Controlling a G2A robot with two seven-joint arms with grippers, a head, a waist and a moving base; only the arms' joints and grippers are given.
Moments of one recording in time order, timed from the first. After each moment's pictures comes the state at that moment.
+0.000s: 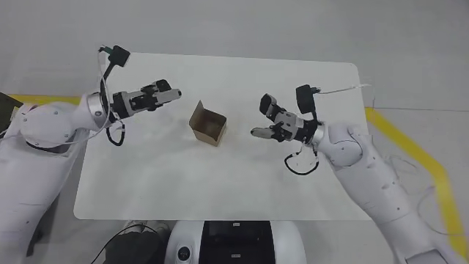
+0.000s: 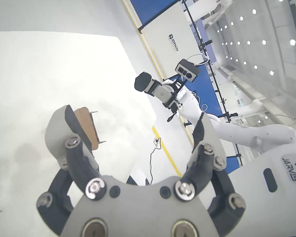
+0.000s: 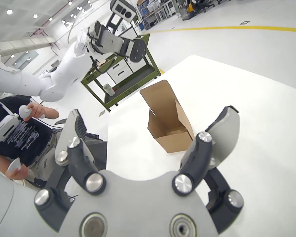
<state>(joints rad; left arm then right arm) 1.32 -0.71 -1.55 -1.82 -0.29 -0.30 -0.91 -1.03 -1.16 0.96 -1.40 -0.42 -0.91 0.30</state>
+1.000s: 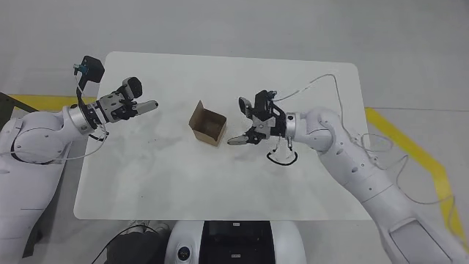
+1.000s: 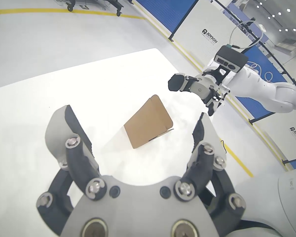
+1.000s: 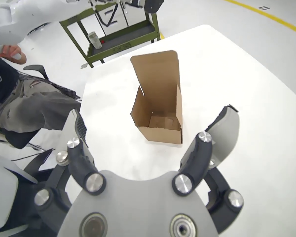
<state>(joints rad) 1.42 -0.73 -1.65 -1.66 0.12 -0.71 -0.68 -0.83 -1.24 0.78 -1.21 -0.79 -0.95 0.18</state>
